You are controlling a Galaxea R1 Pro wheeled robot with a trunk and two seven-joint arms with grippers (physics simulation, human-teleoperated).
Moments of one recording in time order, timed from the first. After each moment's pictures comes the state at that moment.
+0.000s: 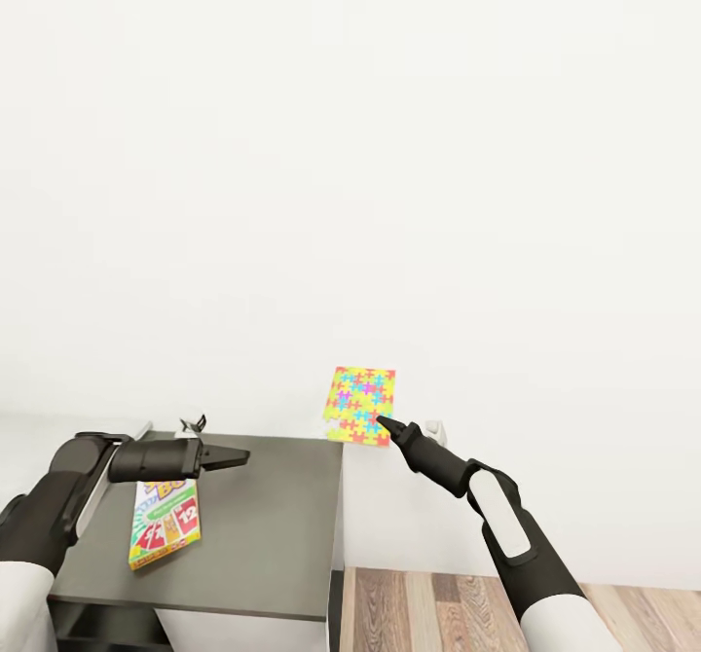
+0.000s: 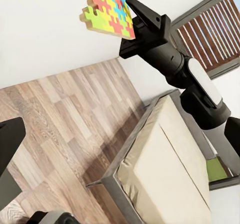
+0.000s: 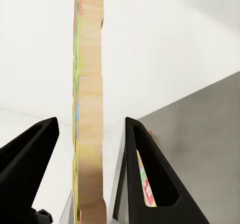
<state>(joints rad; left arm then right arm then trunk) -0.60 0.32 0.06 -1.06 0.01 1.02 -1.57 -0.51 0.06 0.00 -1.00 -0.96 0.63 0.31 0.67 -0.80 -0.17</state>
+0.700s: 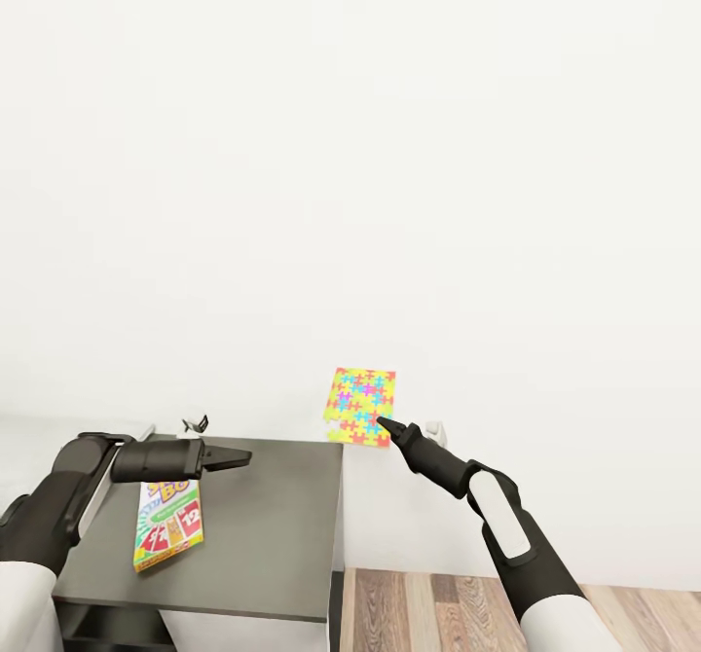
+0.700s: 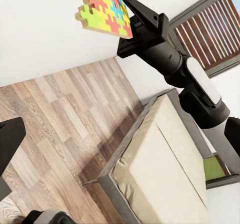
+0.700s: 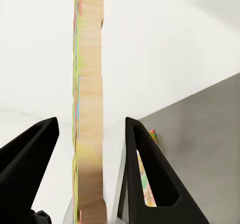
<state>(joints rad) -0.60 0.32 0.06 -1.06 0.01 1.02 -1.57 -0.51 0.06 0.00 -0.99 -0.96 0.63 0.31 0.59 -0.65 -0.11</state>
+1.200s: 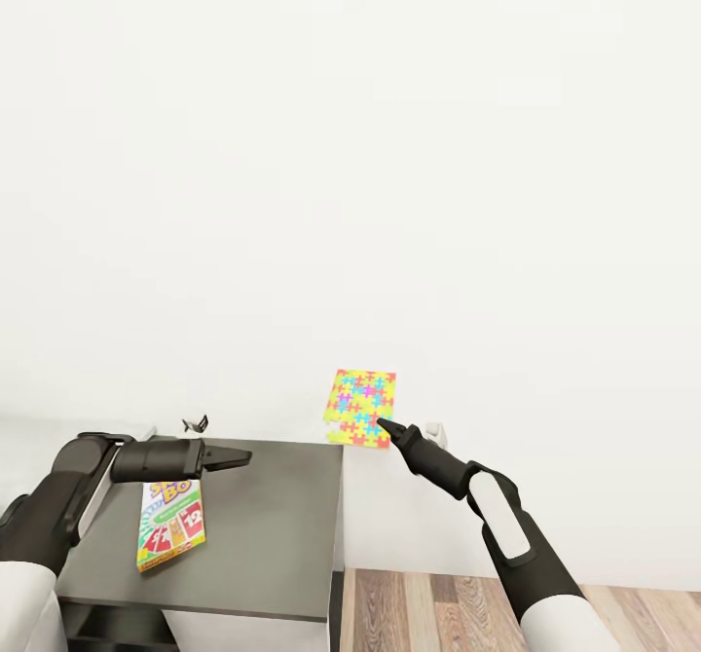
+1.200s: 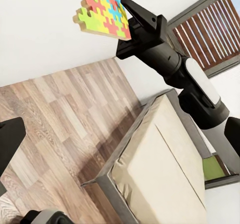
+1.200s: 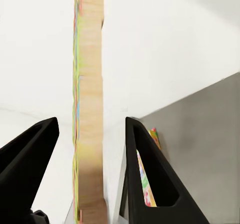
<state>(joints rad) -0.60 0.32 0.06 -1.06 0.01 1.02 -1.57 -0.51 0.06 -0.01 -0.98 -0.96 0.63 0.31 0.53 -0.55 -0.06</state>
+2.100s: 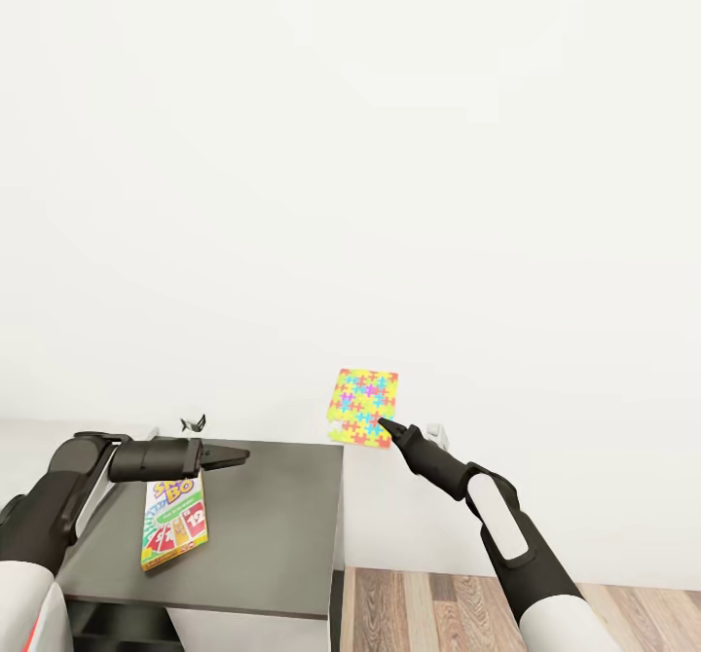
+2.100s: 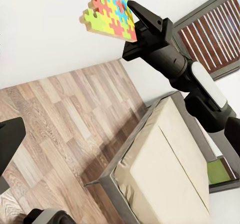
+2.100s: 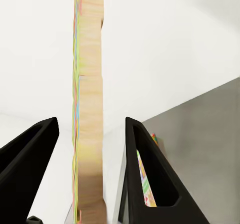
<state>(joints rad) -0.60 0.32 0.07 -1.06 0.01 1.02 -1.54 -0.51 0.06 0.00 -0.97 -0.95 0.59 0.31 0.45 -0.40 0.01</state>
